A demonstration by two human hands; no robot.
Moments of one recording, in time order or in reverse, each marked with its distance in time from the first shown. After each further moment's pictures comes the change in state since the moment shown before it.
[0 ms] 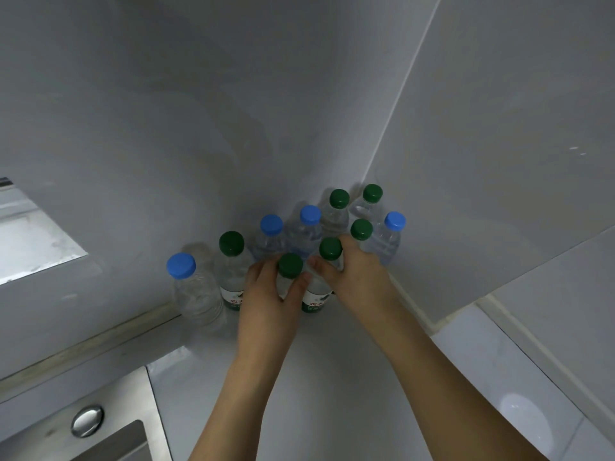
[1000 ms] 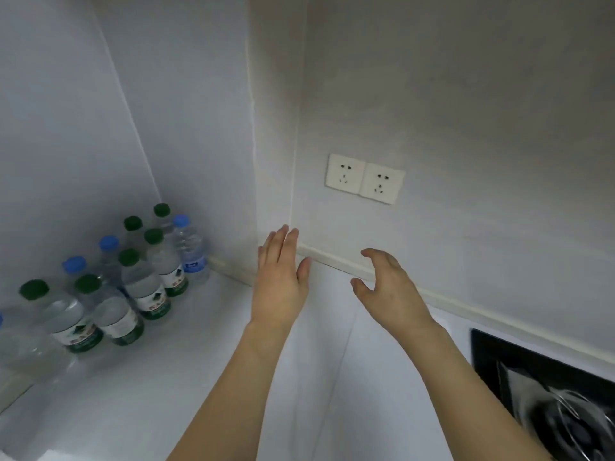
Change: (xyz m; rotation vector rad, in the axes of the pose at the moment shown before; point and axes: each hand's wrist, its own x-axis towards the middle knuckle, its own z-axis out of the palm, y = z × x) left_hand -0.206 0.153 0.149 0.227 -0.409 0.741; right_hand -0.327 0.106 -0.222 -0.199 0.483 0.419
